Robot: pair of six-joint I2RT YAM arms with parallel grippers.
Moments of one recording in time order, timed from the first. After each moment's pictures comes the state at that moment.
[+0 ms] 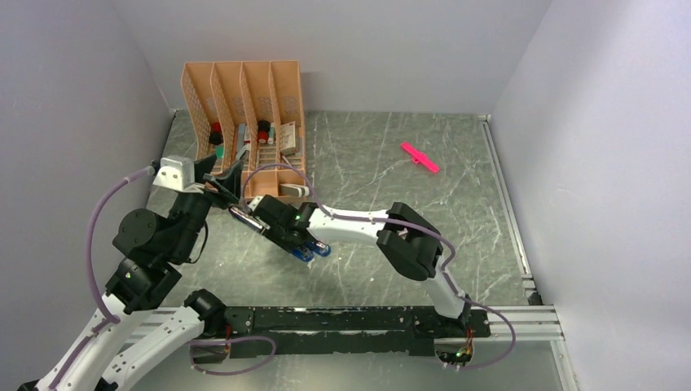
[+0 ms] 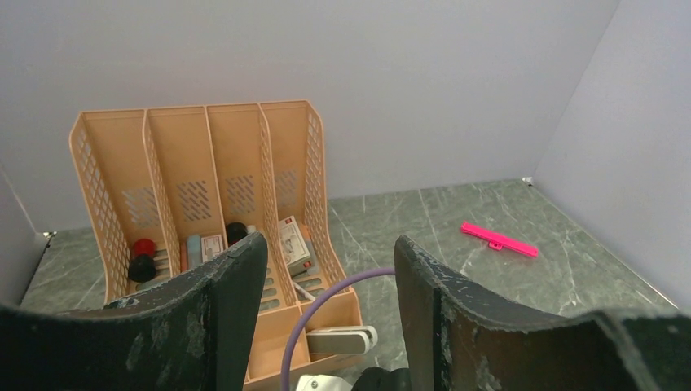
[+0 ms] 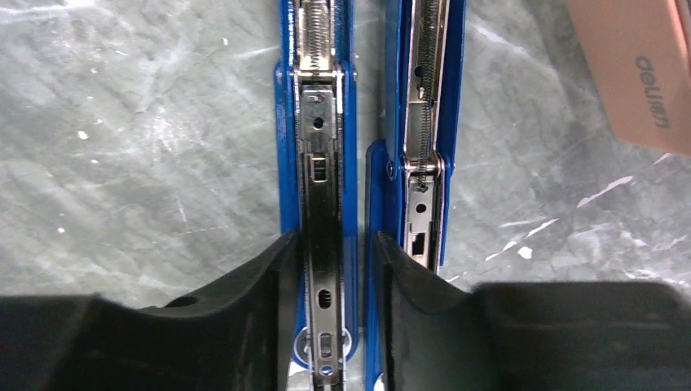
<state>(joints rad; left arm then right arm) -0.63 0.52 0.87 -0.10 -0.34 -0.05 1.15 2.13 1.60 -0.49 0.17 0.02</state>
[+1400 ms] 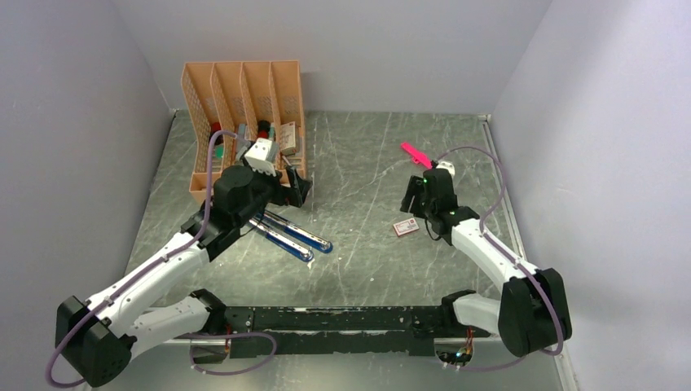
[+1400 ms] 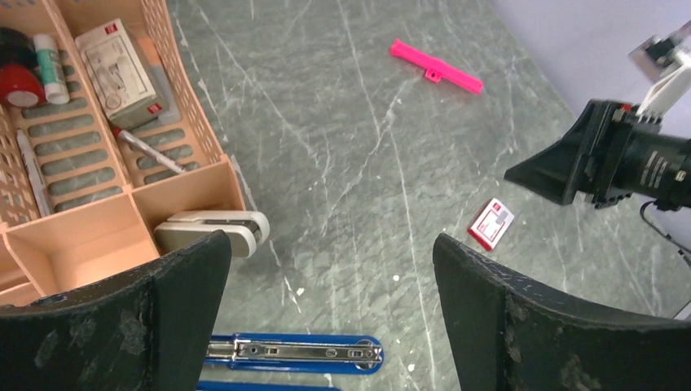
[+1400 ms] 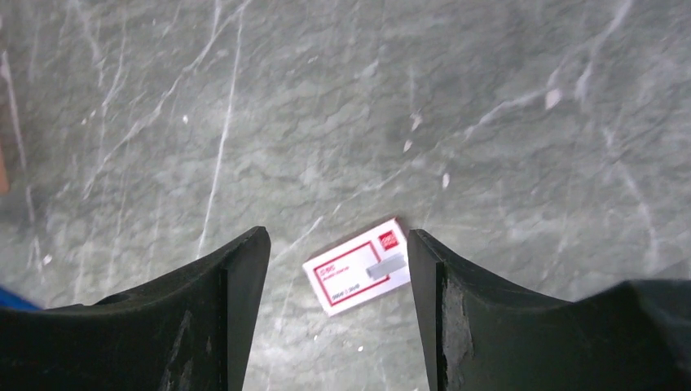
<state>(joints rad) -0.63 0.99 0.77 -0.01 -0.09 -0.33 0.29 1.19 0.65 -0.18 0.20 0.43</state>
